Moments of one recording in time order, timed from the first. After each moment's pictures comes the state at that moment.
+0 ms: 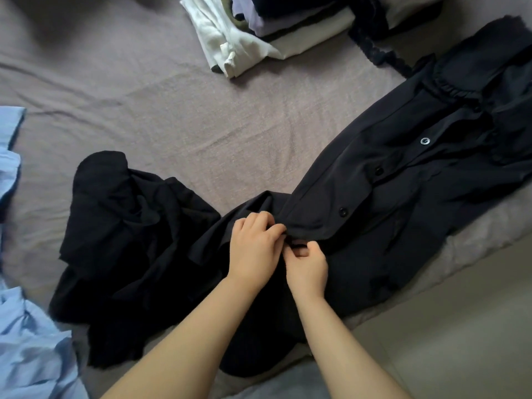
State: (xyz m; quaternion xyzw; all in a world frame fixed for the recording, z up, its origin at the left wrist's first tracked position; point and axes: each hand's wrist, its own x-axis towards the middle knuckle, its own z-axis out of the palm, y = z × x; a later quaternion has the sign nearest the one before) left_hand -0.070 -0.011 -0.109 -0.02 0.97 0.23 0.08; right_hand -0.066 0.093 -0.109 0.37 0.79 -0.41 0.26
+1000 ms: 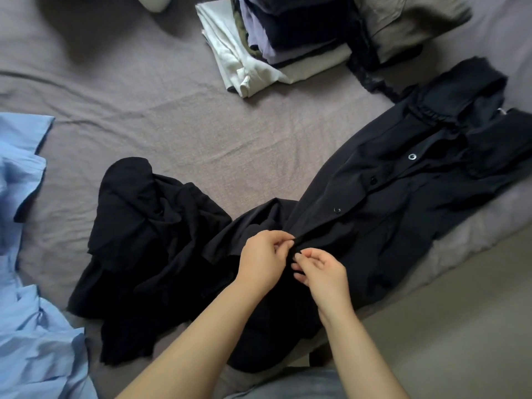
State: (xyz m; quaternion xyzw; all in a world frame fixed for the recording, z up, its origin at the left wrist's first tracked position) left_hand -0.065 -0.015 -0.058 -0.19 0.84 0.46 0.21; right_hand -0.057 0.102 -0.044 0.39 0.67 -0.57 0.27
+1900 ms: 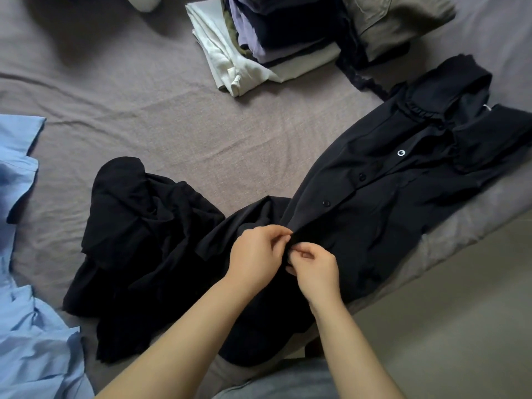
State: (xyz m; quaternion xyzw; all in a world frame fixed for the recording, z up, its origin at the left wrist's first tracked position) left_hand -0.070 -0.015 -0.031 -0.15 0.86 0.43 0.20; right_hand -0.062 0.101 -0.035 0.35 0.73 -0.52 0.27
